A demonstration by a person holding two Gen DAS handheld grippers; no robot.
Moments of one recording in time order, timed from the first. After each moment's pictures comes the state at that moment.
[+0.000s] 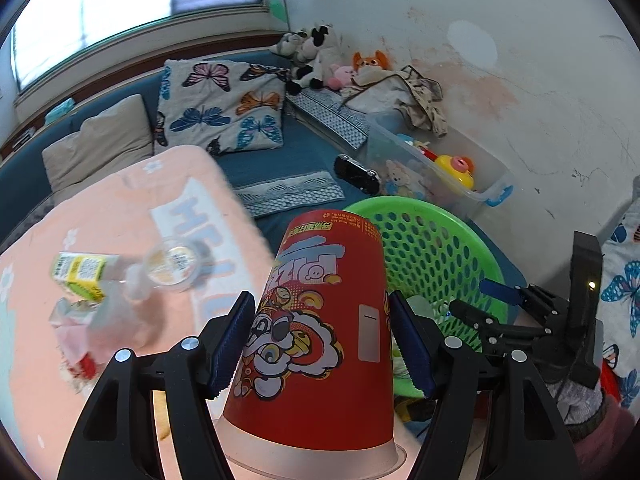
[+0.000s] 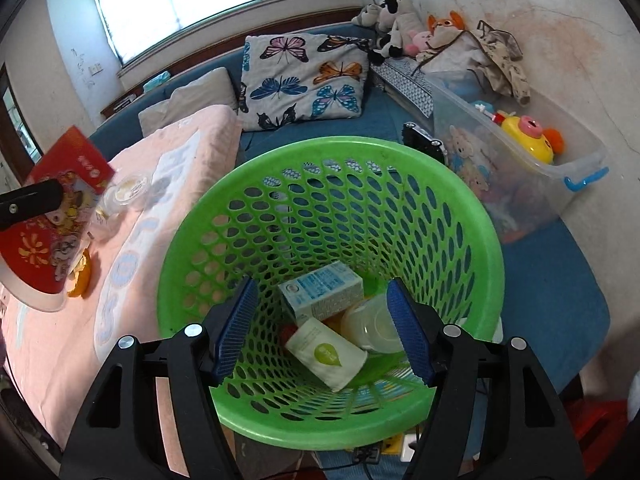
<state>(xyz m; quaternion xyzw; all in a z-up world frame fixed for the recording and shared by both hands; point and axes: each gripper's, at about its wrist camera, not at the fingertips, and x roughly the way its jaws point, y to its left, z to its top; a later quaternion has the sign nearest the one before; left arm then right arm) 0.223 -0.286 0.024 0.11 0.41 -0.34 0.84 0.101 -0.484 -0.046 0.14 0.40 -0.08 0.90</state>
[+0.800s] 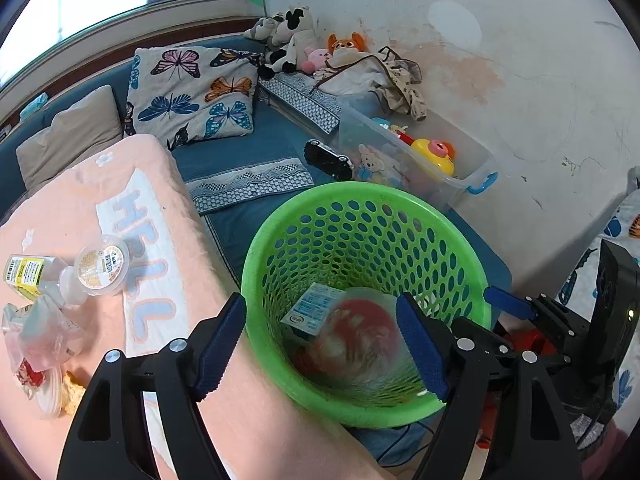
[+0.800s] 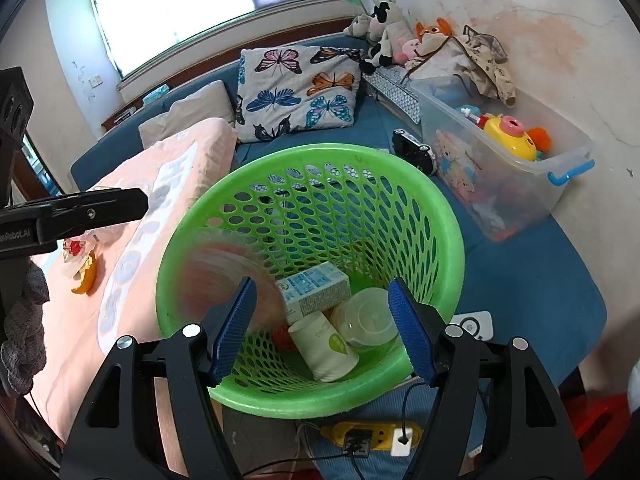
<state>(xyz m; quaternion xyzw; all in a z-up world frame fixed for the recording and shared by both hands) 0.215 -0.338 0.000 0.11 0.43 -0.36 0.82 0.068 -0.495 -0.037 0.15 0.38 -0.09 0.91</state>
